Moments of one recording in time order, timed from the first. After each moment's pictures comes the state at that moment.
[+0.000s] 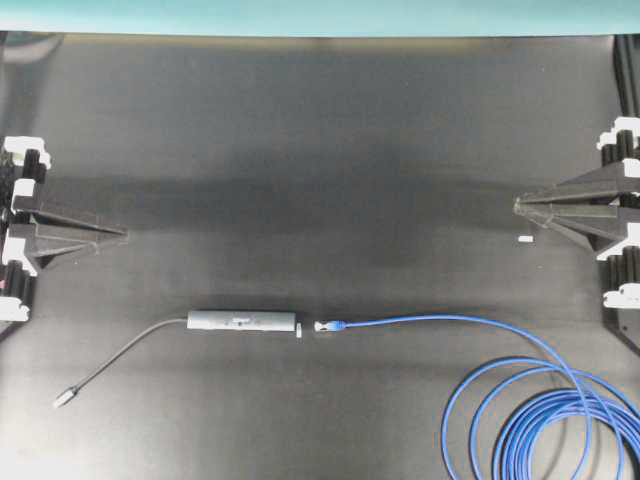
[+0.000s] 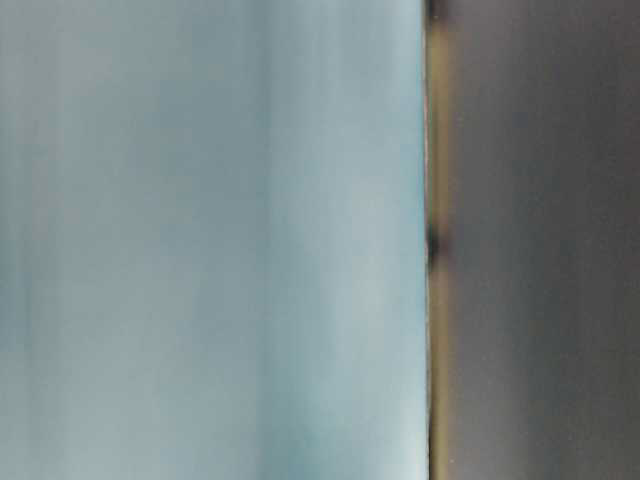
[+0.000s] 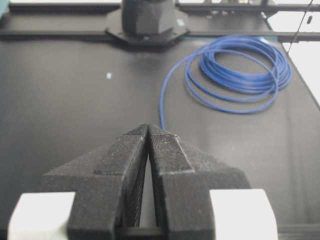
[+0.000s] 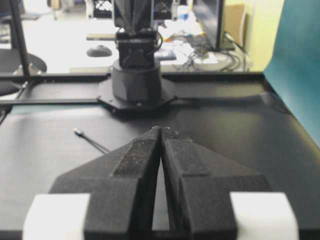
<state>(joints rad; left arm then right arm) 0.00 -0.96 1.17 0.00 -0.29 0.00 0.00 -0.96 1.17 0.00 -0.29 0.01</state>
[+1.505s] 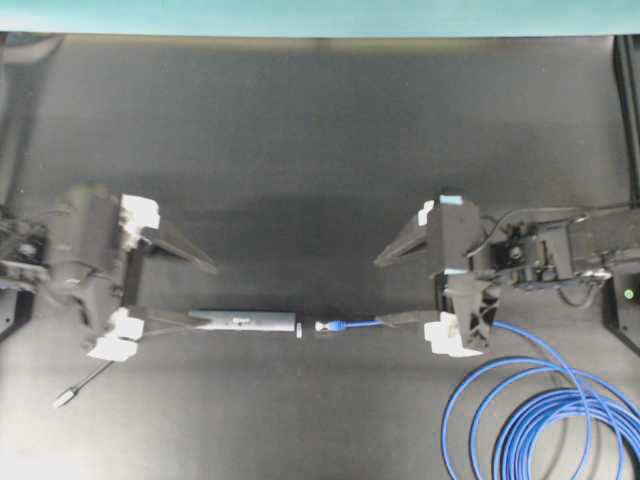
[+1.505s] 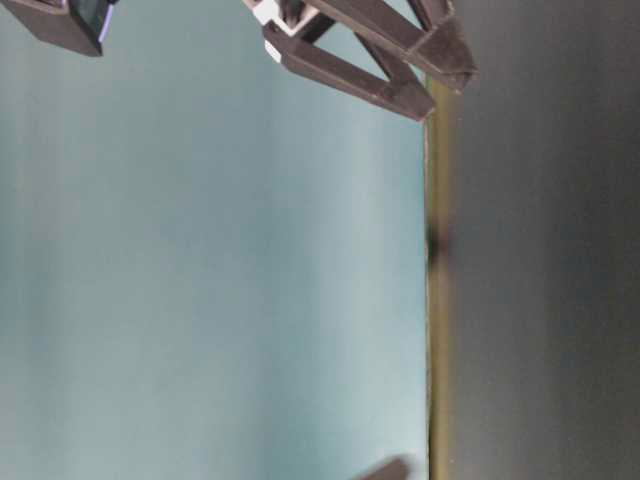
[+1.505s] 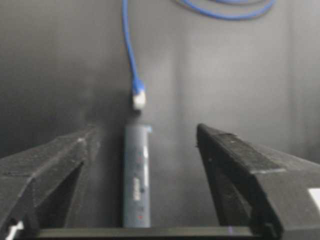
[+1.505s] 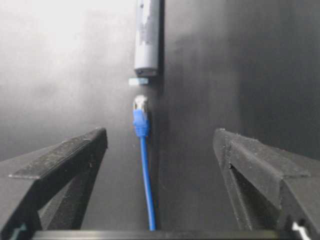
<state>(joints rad) -0.08 -0.33 1.12 0.04 -0.57 -0.16 0.11 -0.20 0.84 0.04 0.00 0.03</state>
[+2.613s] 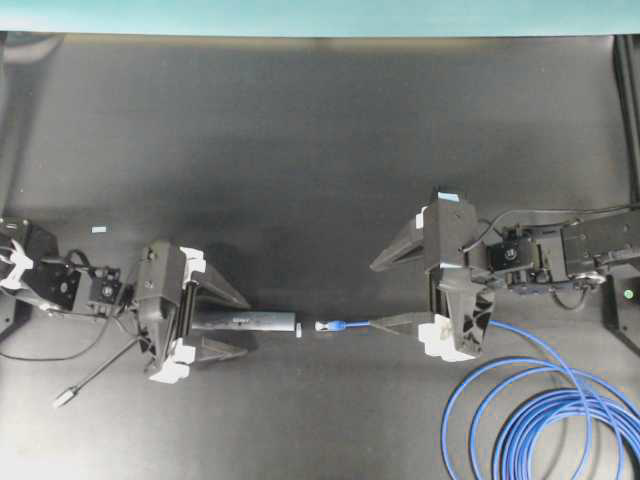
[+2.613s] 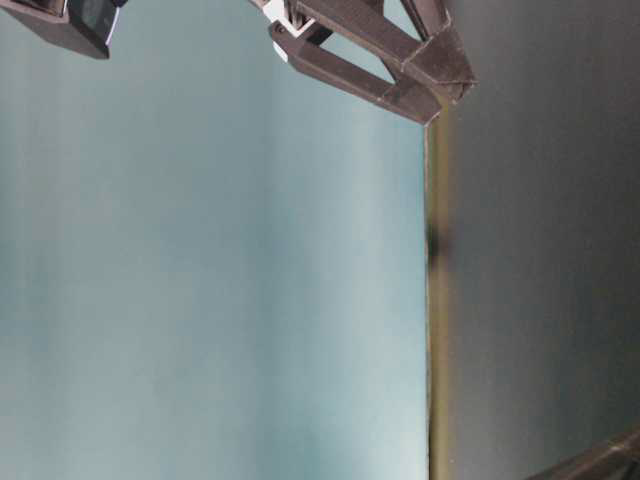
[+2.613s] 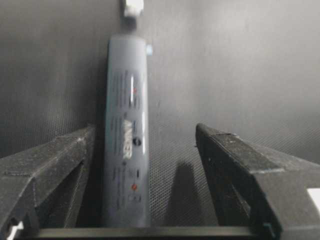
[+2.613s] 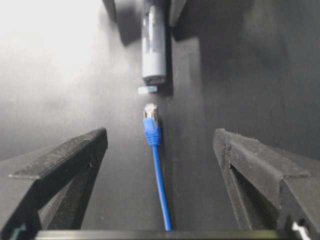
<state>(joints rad) -0.10 0.26 1.10 0.04 -1.06 -0.19 0.12 -0.20 0.84 0.12 -0.02 0.04</state>
